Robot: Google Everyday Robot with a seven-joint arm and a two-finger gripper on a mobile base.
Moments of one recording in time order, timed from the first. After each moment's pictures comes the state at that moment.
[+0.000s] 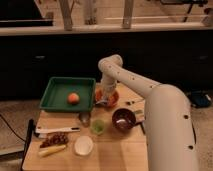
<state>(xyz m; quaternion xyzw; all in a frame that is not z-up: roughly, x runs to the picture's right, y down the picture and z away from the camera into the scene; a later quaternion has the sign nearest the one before) 0.032 0.056 0.902 -0.32 -0.19 -0.37 0.85</state>
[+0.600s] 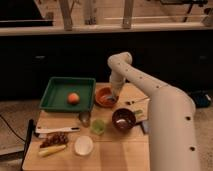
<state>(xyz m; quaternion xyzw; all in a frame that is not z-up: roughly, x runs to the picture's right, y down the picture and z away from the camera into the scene) 0.078 0.026 0.921 -0.32 -0.15 -0.32 0.88</state>
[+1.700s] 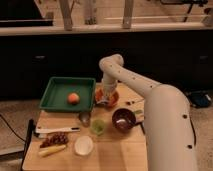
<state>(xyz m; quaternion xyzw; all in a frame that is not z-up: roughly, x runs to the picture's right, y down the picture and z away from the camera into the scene) 0.040 0.054 0.903 -0.31 -0.20 -0.37 0.85</state>
